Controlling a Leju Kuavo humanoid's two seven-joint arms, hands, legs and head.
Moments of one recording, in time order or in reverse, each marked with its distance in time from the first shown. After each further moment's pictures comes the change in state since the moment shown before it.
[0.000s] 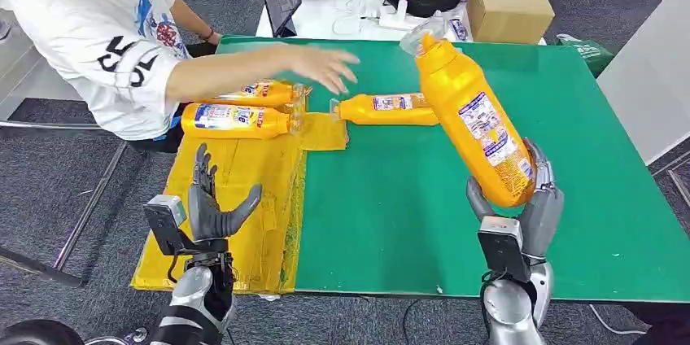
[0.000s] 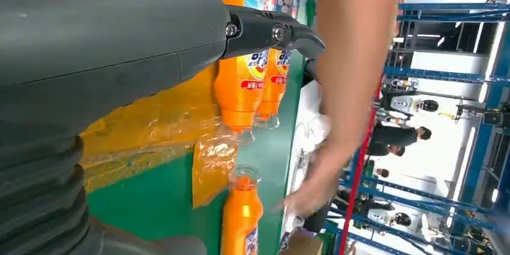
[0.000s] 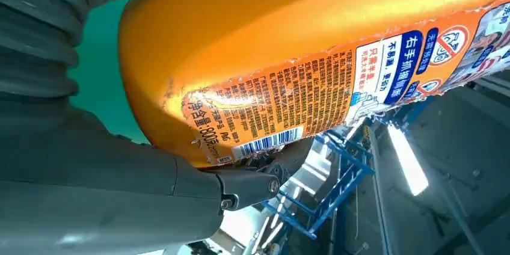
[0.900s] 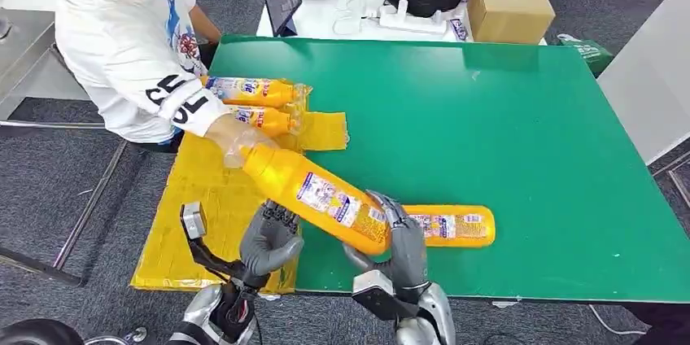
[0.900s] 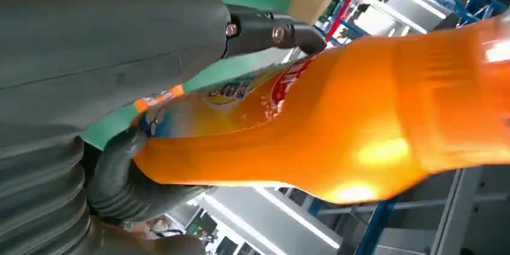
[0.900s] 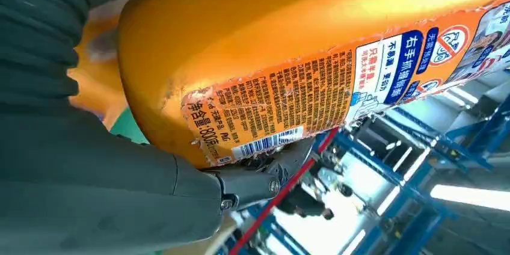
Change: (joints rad) left arm 0.045 0.080 -0.272 0.014 0.536 -0.726 0.230; right arm 0.022 0.090 0.368 0.326 0.068 0.039 -0.100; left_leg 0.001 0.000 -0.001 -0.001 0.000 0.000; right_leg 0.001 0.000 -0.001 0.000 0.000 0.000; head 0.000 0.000
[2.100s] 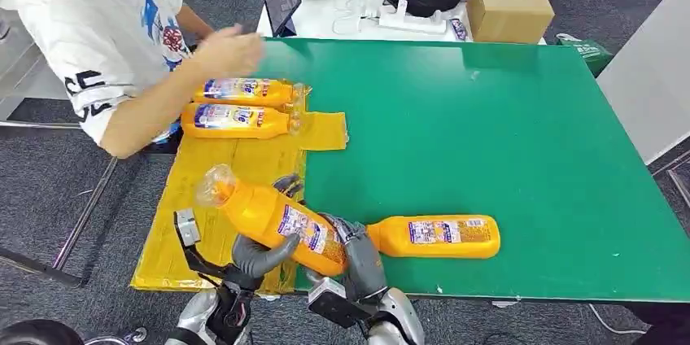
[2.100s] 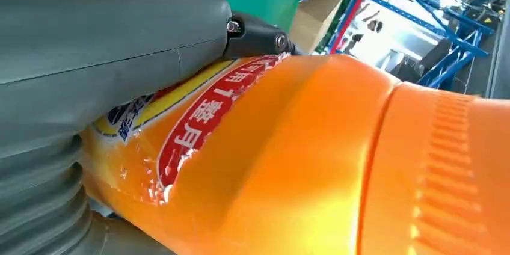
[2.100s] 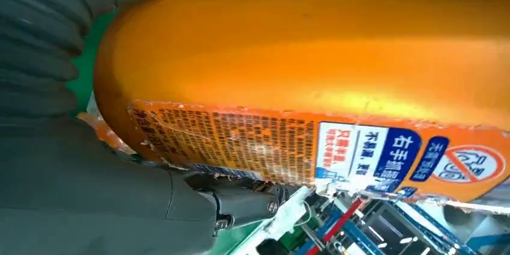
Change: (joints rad) left arm 0.032 0.012 0.005 -0.050 -0.131 0.099 -0.056; right arm -0.101 0.021 0.159 0.277 0.029 0.074 0.063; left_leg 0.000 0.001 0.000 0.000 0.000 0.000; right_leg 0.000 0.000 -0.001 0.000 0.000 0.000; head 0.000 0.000
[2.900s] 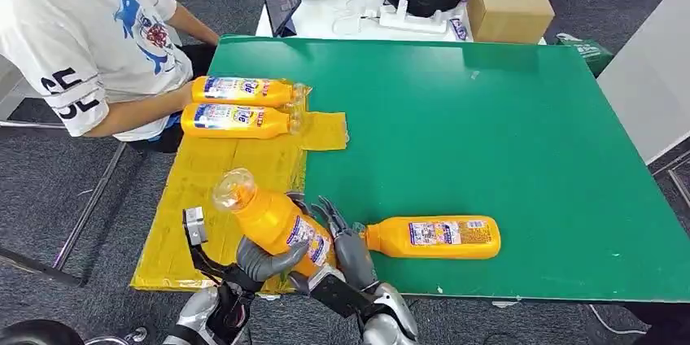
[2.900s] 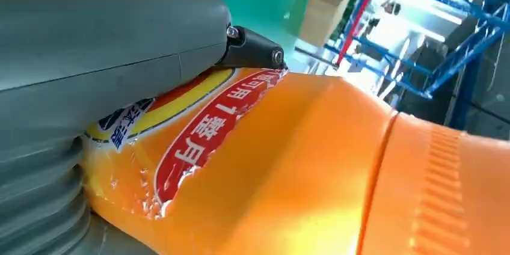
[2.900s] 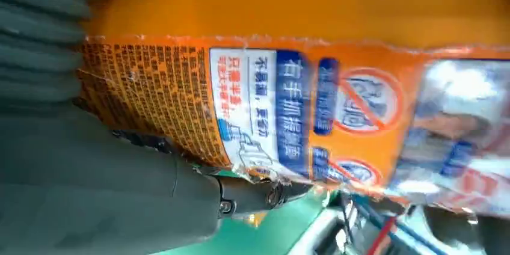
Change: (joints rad) left arm -0.015 0.019 -0.019 0.018 -0.015 -0.002 0.003; right arm -0.018 0.020 -0.008 -0.020 -0.145 0.182 0.016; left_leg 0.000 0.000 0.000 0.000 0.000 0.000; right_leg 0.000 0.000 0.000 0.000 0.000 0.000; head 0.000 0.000
